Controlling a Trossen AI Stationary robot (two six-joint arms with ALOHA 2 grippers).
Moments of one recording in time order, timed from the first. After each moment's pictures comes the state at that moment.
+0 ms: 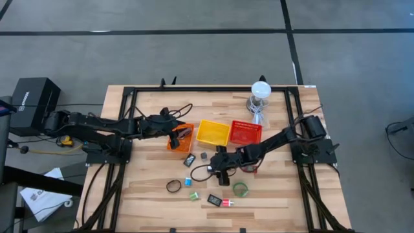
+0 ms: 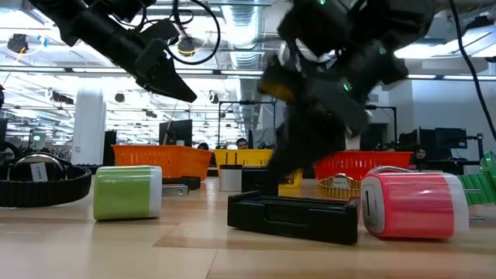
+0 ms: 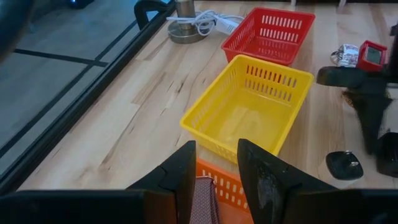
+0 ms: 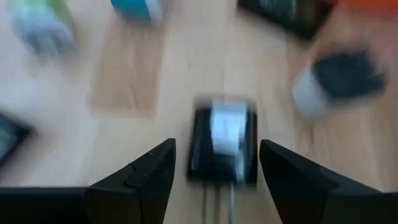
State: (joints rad) left arm 0.07 1.12 0.53 0.07 -0.33 -0.02; right arm 0.24 1.93 0.97 0.10 0.08 0.15
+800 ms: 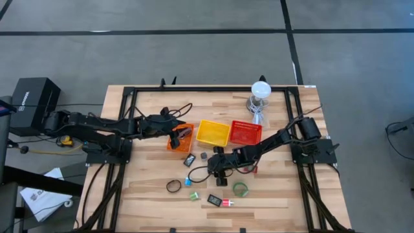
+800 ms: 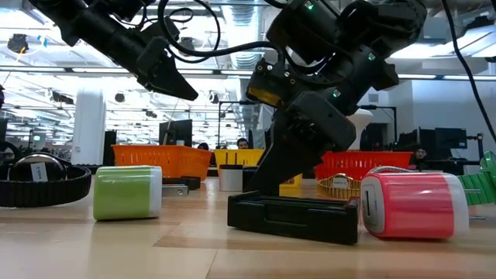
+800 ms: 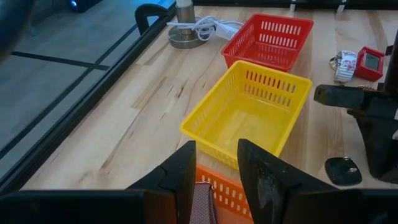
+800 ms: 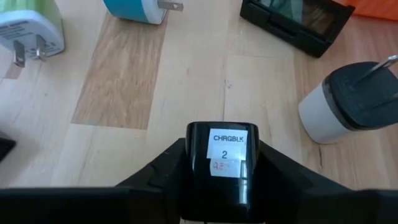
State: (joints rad) left arm 0.07 1.12 0.53 0.09 -0.33 -0.02; right arm 0.24 1.99 1.02 0.11 0.08 0.12
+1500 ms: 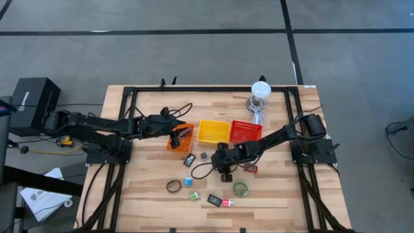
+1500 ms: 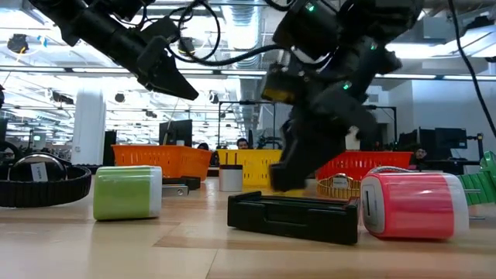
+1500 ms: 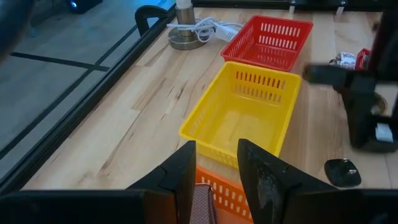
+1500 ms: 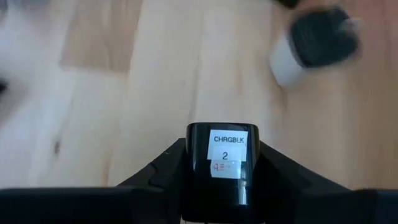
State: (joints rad) left arm 0.07 1.12 0.53 0.10 -0.33 -0.02; right arm 0.20 1.88 1.01 -0.10 0.05 0.07
